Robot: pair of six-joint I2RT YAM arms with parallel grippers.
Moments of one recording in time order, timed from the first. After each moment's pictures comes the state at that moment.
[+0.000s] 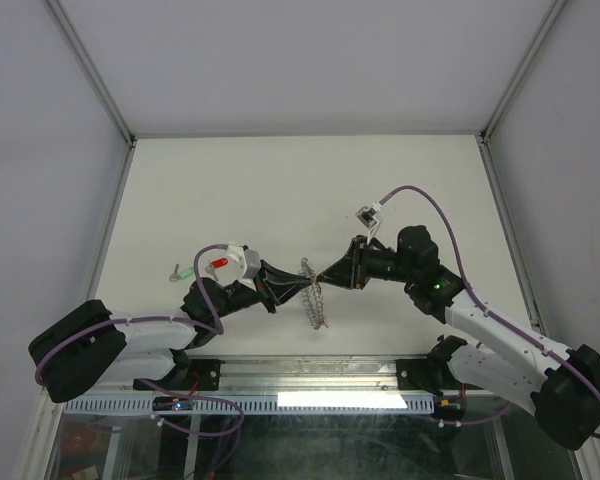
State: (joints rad) left arm -0.88 1.17 0.16 1.28 0.35 -0.33; right arm 0.66 0.92 0.53 0.15 -0.66 0.71
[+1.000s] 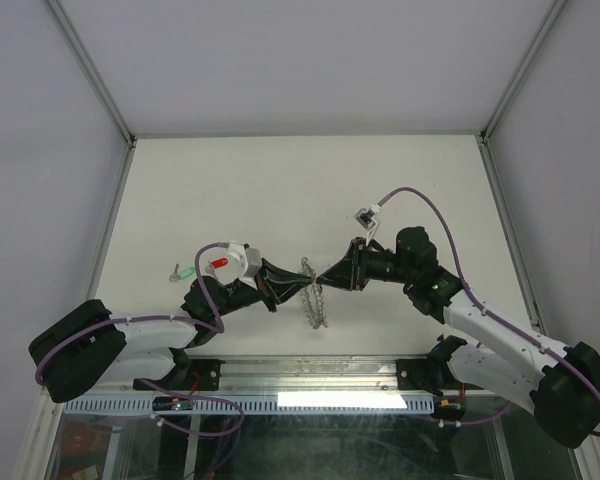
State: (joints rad) left arm -0.88 1.18 0.17 1.27 0.35 -0.33; right arm 0.66 0.93 0.51 0.18 -0.67 0.73
